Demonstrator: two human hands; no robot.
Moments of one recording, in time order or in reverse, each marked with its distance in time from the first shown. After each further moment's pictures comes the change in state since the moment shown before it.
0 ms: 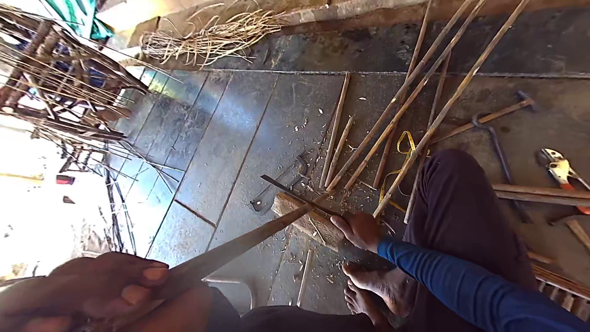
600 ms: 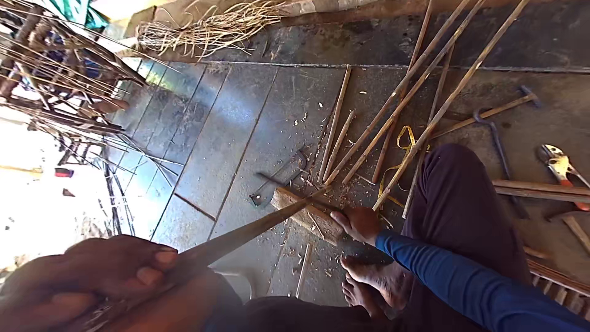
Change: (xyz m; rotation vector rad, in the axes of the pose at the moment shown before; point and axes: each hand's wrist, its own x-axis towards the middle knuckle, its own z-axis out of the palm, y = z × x) left_hand 0.001 -0.009 -0.008 -0.011 -0.162 0.114; right_hand 0.001 0.013 0.010 -0.057 0.098 0.000
